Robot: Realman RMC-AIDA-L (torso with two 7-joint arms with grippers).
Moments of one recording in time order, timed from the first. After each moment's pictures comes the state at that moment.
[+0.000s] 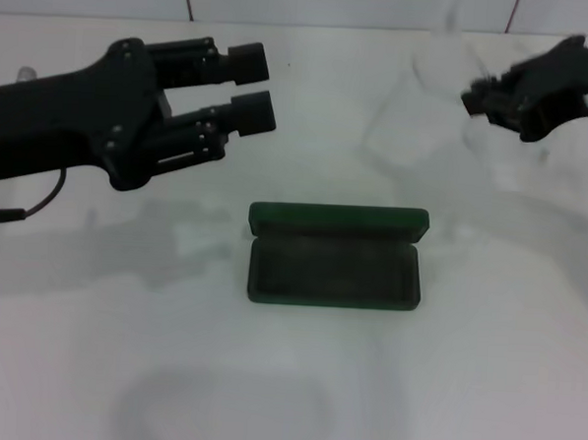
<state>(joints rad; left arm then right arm) -0.34 -2.07 1.00 1.00 1.35 1.85 -1.59 0.42 2.02 -1.28 -1.72 -2.15 -1.41 2.32</state>
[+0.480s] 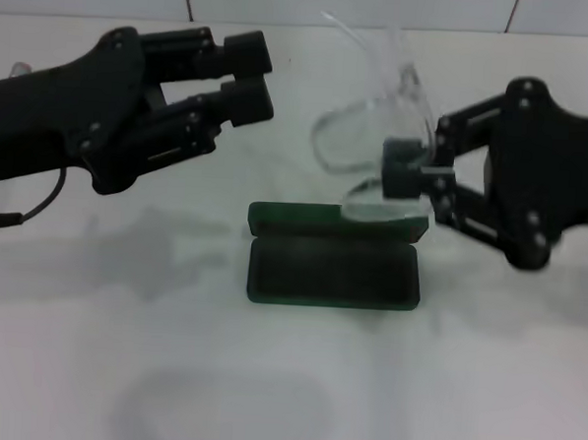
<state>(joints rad) -0.34 -2.08 1.00 1.00 1.27 1.91 -1.60 0.24 2.02 -1.31 -1.53 -1.40 -1.61 1.62</state>
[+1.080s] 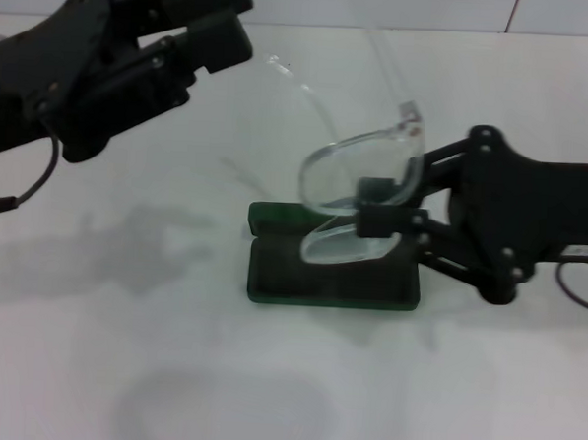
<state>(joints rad) -0.31 -2.09 1.05 0.99 1.13 1.91 -1.59 0.37 2.03 -1.37 -1.06 -1.24 -1.72 1.37</state>
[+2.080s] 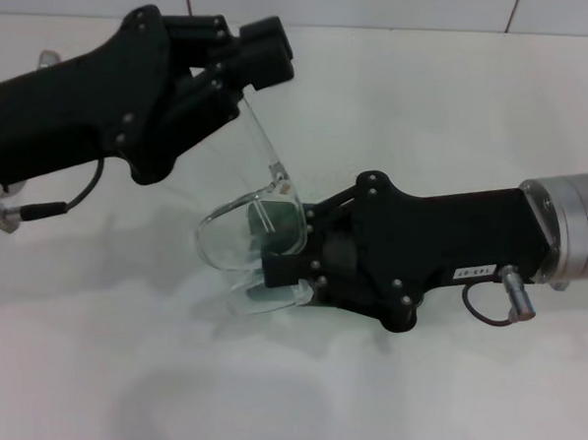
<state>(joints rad) -0.35 -2.09 1.11 0.91 1.15 1.86 -1.43 0.55 2.03 -1.55 -0.84 -1.20 -1.63 1.32</state>
